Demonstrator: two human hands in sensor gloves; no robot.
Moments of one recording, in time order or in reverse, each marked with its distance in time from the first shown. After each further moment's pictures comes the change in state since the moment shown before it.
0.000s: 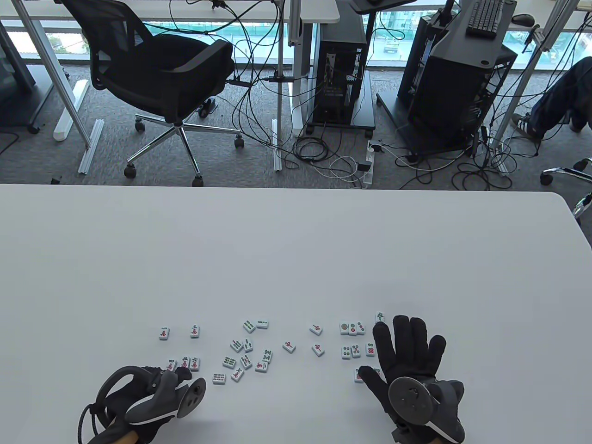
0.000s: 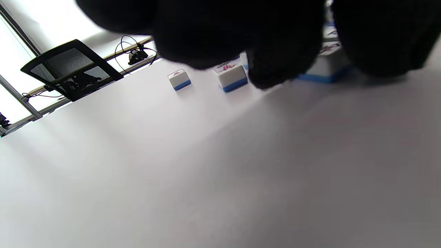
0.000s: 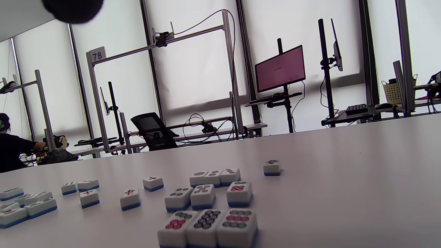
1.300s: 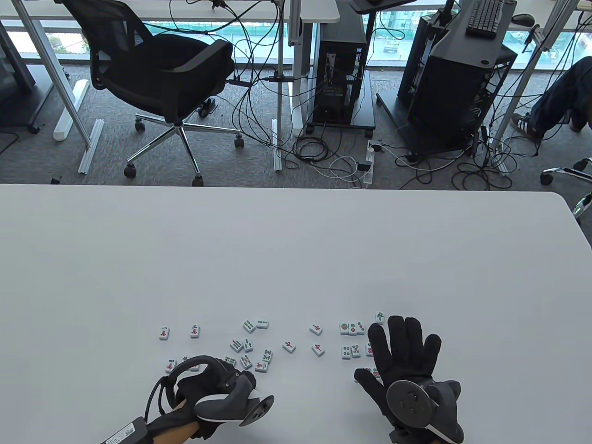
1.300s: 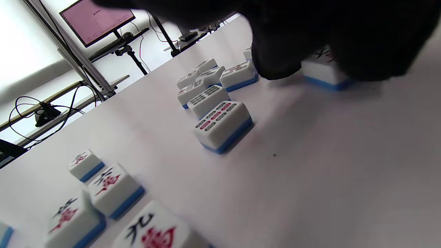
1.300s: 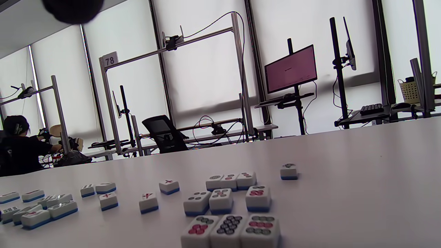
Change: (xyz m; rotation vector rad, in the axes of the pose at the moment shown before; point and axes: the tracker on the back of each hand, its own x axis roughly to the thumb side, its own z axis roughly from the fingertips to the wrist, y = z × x) left_hand 0.098 0.047 -0.035 0.123 -0.319 -0.175; right_hand 0.008 -0.002 0.001 -0.006 -0.044 -0.020
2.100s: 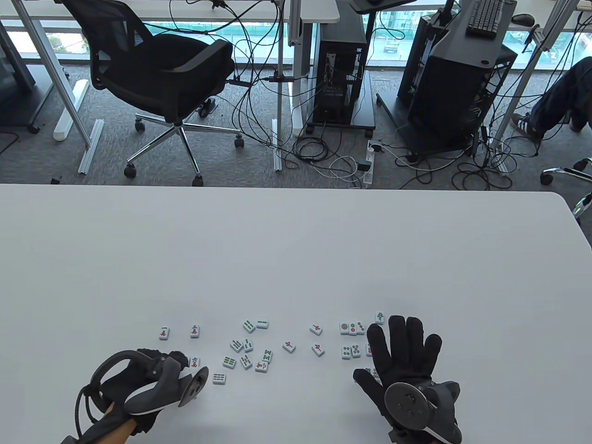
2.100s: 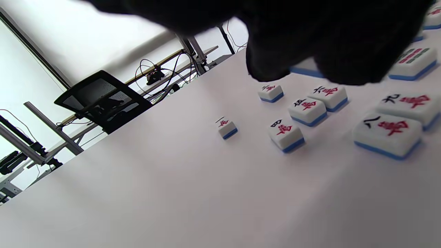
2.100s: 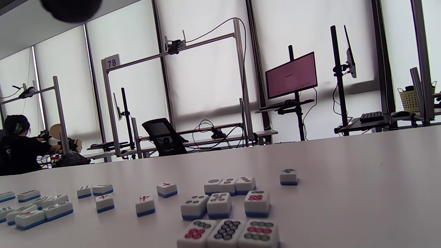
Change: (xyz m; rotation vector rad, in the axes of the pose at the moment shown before) left_hand -0.097 -0.030 0.078 -0.170 0.369 0.068; right_hand 0.002 0.000 0.001 -0.024 -0.006 0.021
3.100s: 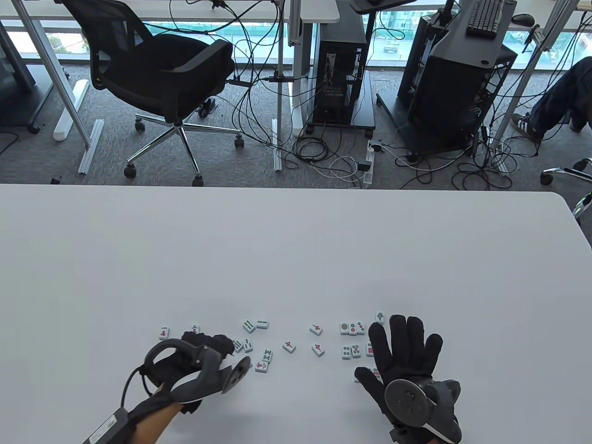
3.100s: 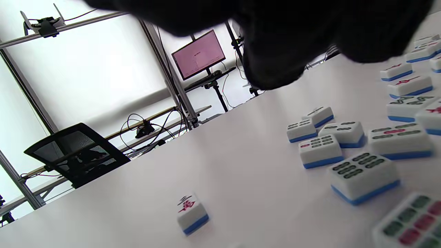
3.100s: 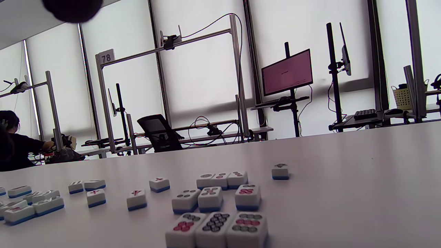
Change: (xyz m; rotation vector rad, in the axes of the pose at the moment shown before) left_hand 0.070 0.051 -0.058 0.320 -0.002 0.065; right_hand -0.002 -0.001 -0.001 0.015 0.019 0.011
